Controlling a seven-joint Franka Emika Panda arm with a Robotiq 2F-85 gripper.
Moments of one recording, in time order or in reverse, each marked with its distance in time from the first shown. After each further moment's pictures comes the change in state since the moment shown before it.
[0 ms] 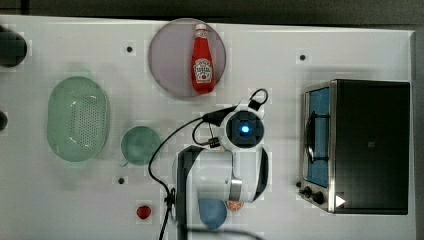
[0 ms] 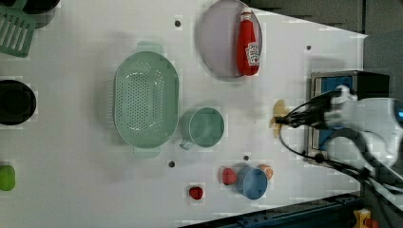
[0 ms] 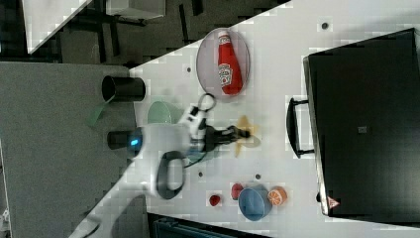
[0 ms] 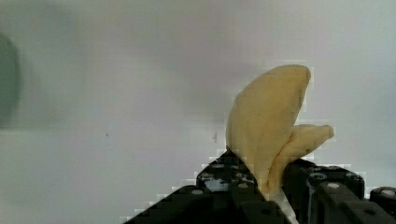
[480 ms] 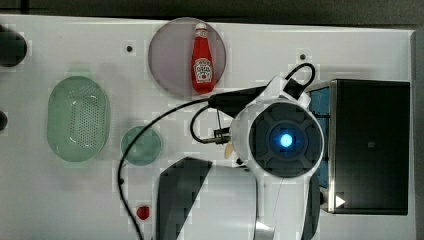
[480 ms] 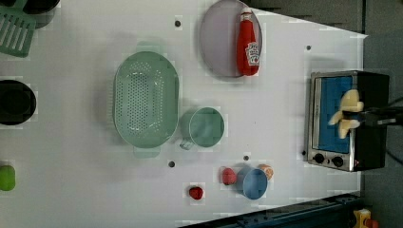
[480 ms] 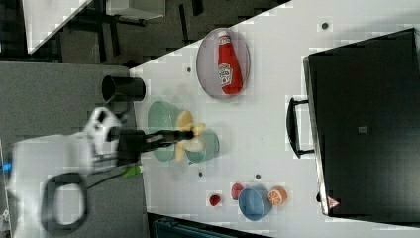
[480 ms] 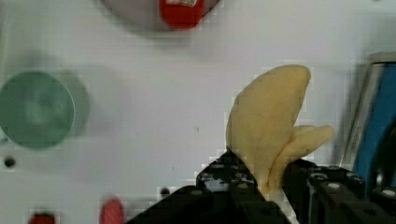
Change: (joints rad) arm -0.004 -0.331 0.002 0.270 -0.014 -0.509 0.101
